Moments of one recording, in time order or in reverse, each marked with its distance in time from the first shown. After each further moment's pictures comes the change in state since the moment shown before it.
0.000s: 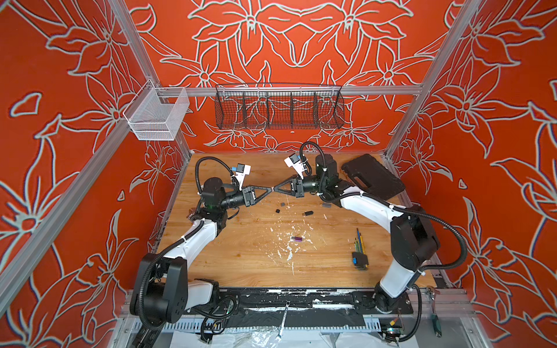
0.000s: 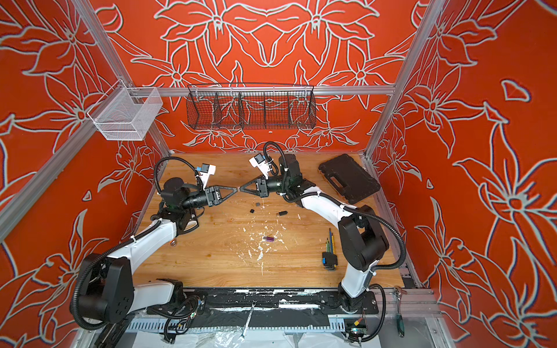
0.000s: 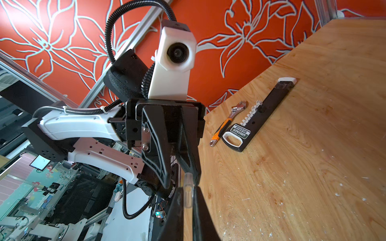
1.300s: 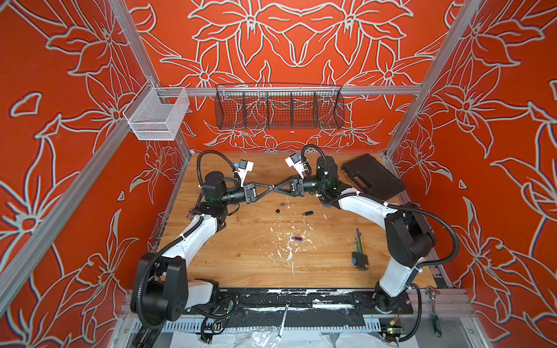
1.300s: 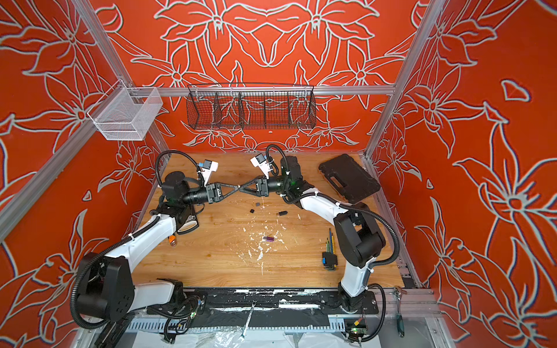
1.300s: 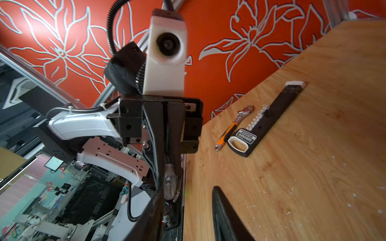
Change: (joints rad) left arm -0.011 0.003 0.100 -0.227 0.032 0.139; right arm -0.021 0.020 -0.034 0.075 -0.013 0.018
